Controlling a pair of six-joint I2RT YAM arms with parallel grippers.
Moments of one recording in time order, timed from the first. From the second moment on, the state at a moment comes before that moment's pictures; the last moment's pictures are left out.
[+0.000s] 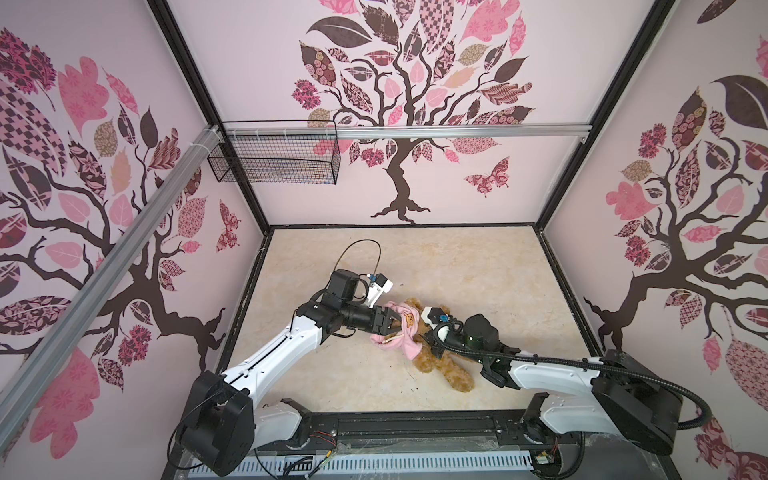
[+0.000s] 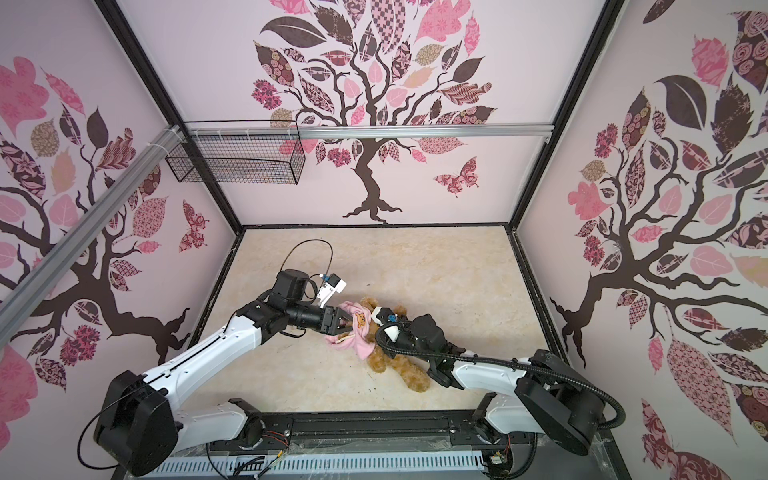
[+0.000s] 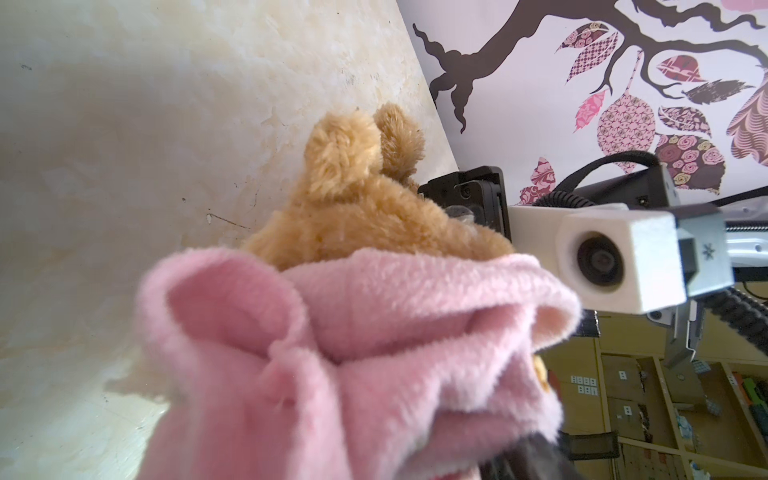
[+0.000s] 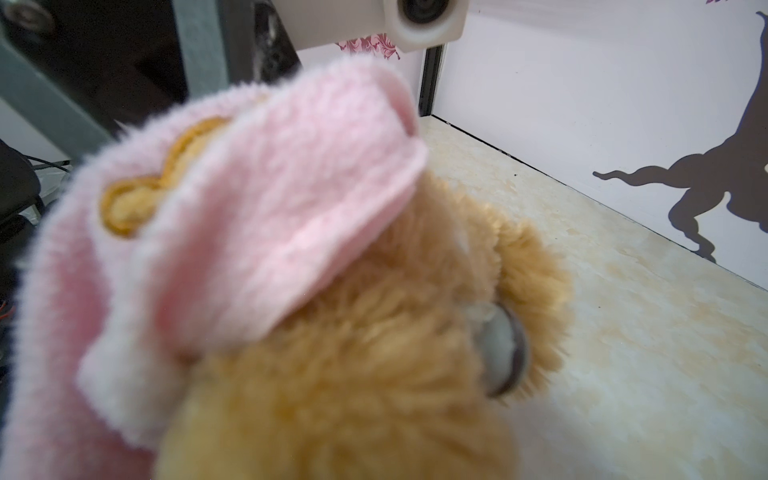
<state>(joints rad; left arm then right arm) -0.50 1.26 0.85 -0.39 0.87 -0.40 0.83 1.28 0.36 0.73 -0.18 -0.09</state>
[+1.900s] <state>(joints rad) -0.62 1.03 0.82 -0.34 0.45 0.46 0.80 1.13 0.83 0.05 -0.39 0.37</state>
